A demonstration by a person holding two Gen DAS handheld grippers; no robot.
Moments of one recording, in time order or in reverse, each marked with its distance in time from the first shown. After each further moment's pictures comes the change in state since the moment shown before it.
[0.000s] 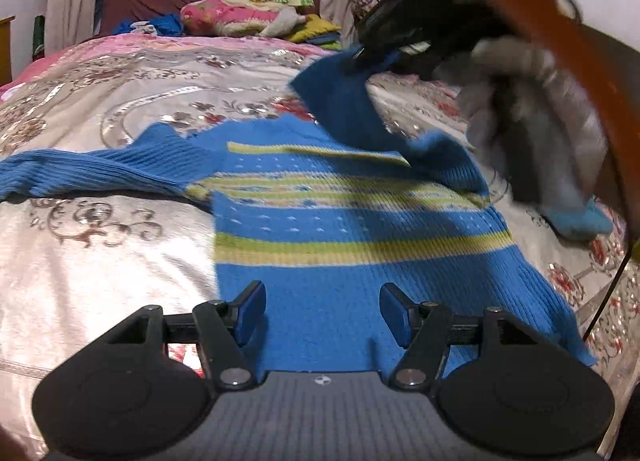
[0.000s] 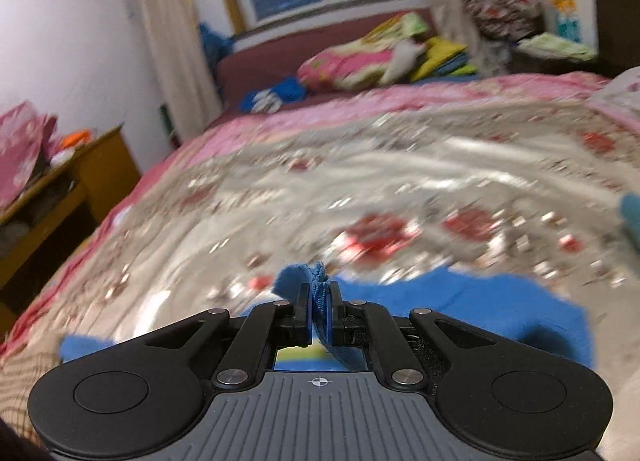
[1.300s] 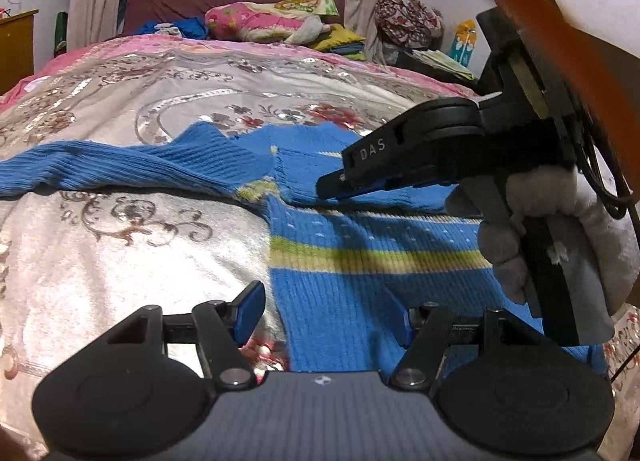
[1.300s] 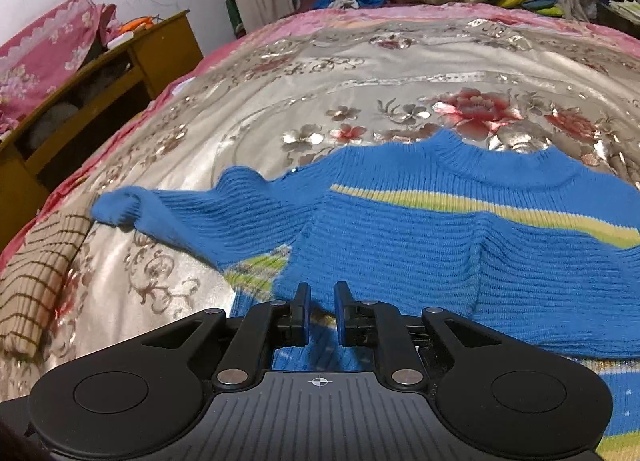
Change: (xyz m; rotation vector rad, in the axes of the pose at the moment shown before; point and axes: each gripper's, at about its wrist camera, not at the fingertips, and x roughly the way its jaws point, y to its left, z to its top) left arm 0.002 0.030 -0.001 -0.033 -0.034 0.052; right arm 0.024 0.028 -0.070 -0.138 0.230 0.133
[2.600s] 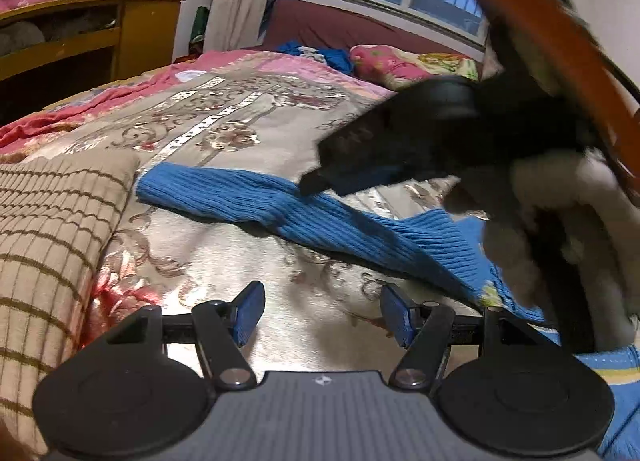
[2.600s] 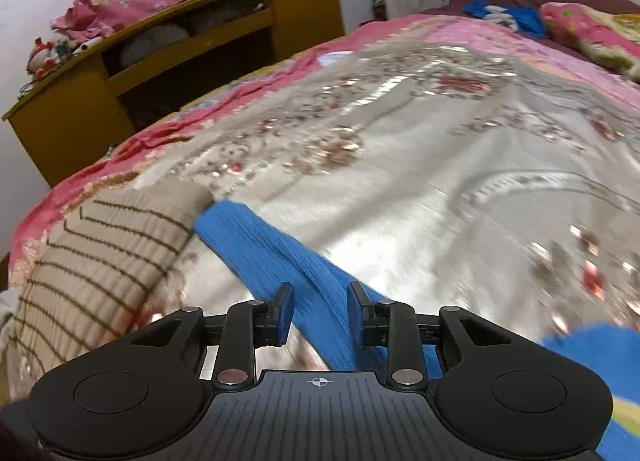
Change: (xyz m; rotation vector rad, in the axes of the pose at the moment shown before) left arm -0.024 0.142 0.025 -0.263 -0.134 0.287; right arm 0.115 0.194 0.086 -0.361 0.108 0.225
